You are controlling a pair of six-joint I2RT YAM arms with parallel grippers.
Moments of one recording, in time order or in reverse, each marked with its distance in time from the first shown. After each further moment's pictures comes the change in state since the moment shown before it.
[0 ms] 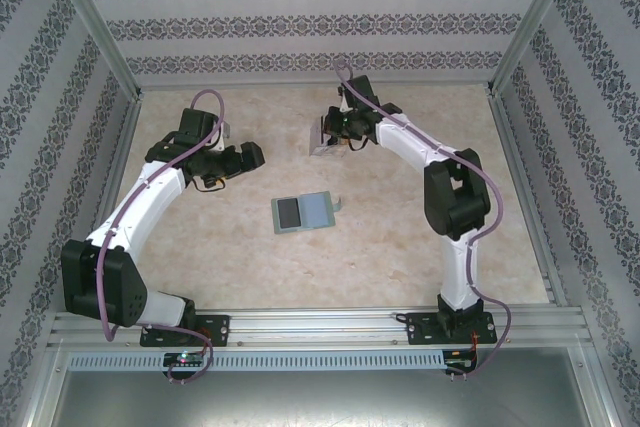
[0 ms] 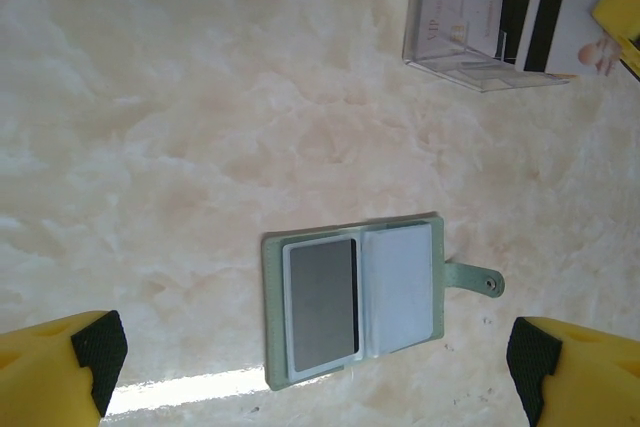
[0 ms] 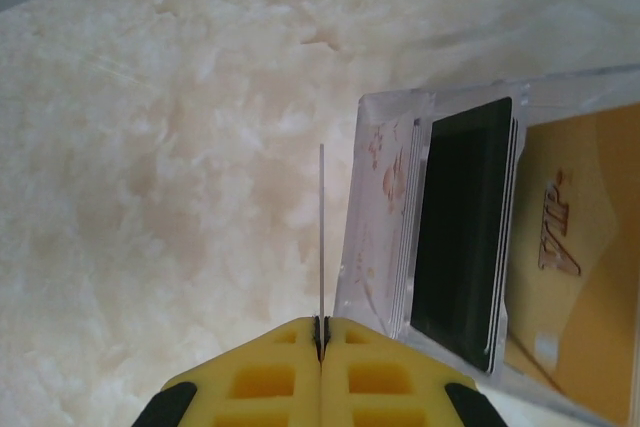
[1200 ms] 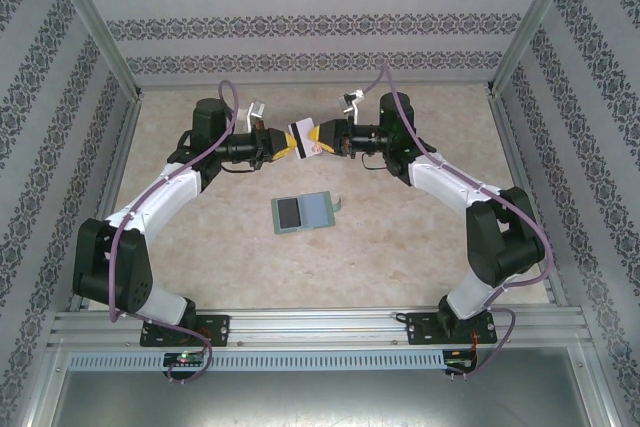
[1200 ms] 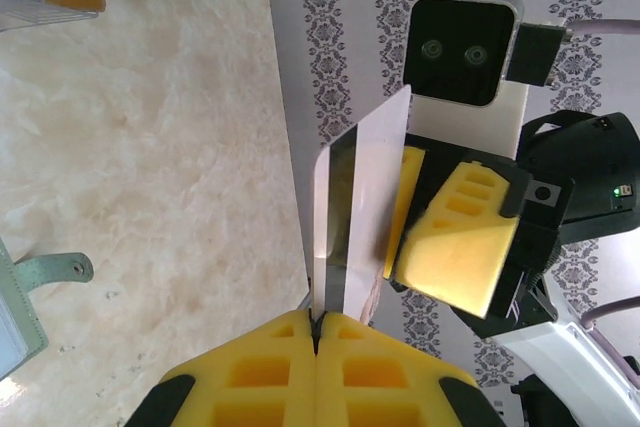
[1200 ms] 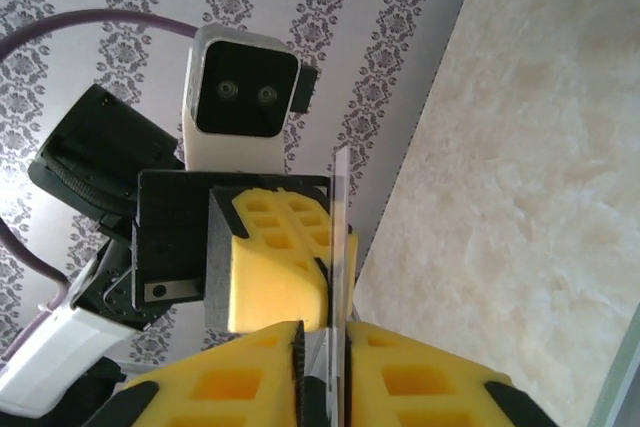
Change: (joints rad) left arm -0.072 0.084 -0.087 0.716 0.649 -0.467; right arm -0.020 -0.451 -0.605 0.766 -0.789 0.478
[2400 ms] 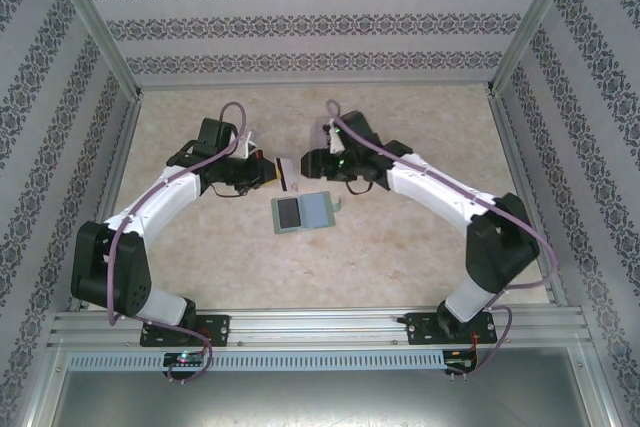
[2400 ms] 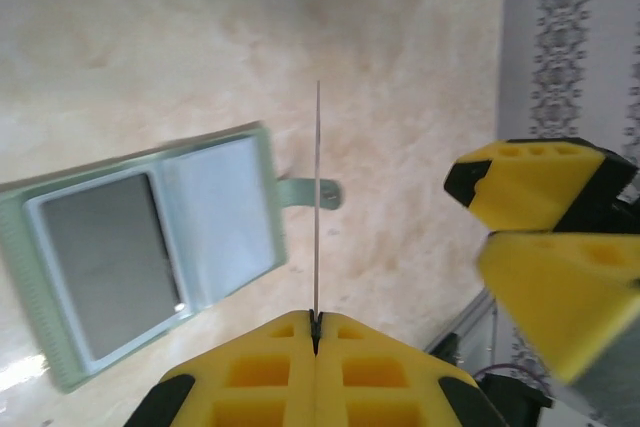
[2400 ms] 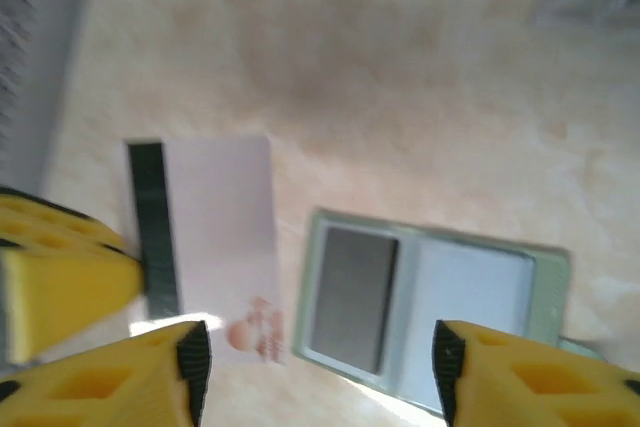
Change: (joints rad) left arm -0.001 -0.022 -0.023 -0.449 -0.254 0.351; right arm 0.205 -0.027 0.146 -0.745 0.693 -0.447
